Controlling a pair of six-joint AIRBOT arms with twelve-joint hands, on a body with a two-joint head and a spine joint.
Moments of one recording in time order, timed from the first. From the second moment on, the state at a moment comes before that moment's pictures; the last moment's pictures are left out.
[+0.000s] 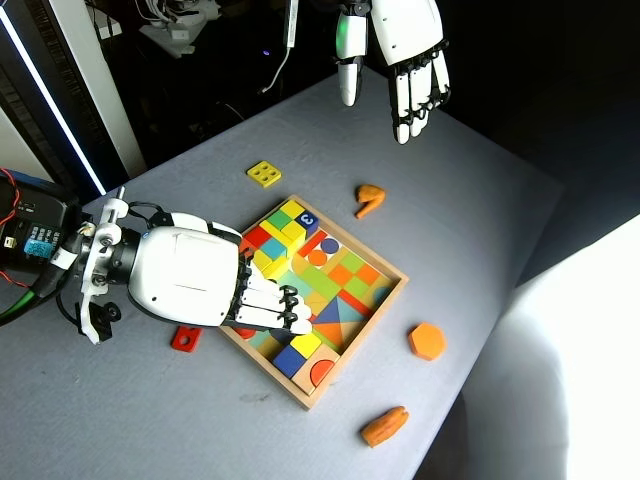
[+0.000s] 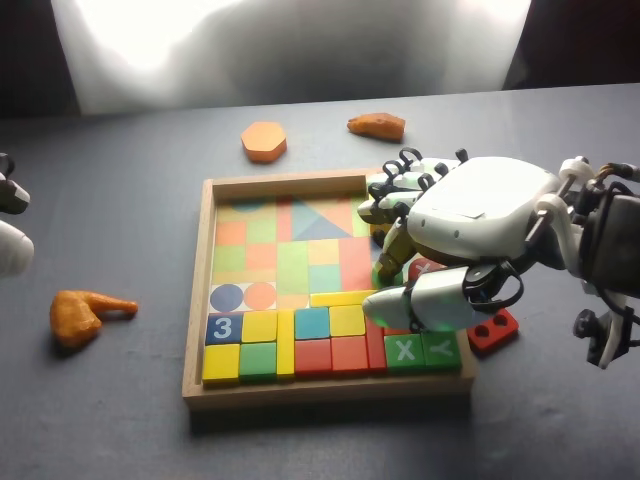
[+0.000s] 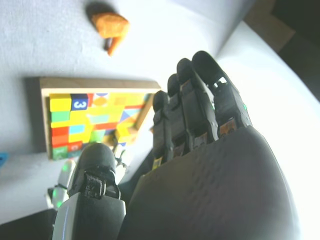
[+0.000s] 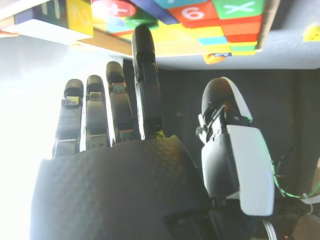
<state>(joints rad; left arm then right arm) -0.26 -0.50 0.77 0.46 0.87 0.68 -0.23 -1.16 1.02 0.80 0.23 -1.86</state>
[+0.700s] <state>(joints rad) -0.26 -0.50 0.77 0.46 0.87 0.68 -0.17 -1.13 1.00 0.80 0.20 -1.83</state>
